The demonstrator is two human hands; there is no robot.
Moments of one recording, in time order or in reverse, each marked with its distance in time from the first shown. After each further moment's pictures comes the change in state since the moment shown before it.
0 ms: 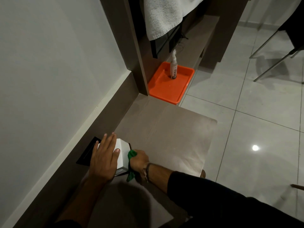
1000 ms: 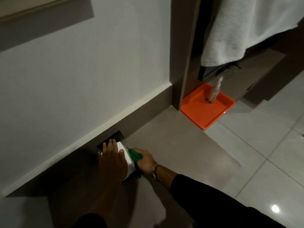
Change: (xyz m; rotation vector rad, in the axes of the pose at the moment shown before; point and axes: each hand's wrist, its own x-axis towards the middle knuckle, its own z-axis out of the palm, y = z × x) left_hand -0.028 0.033 0.009 0.068 0.129 -0.713; right_hand 0.024 -0.023 -0.009 -0.332 -0.383 -0.322
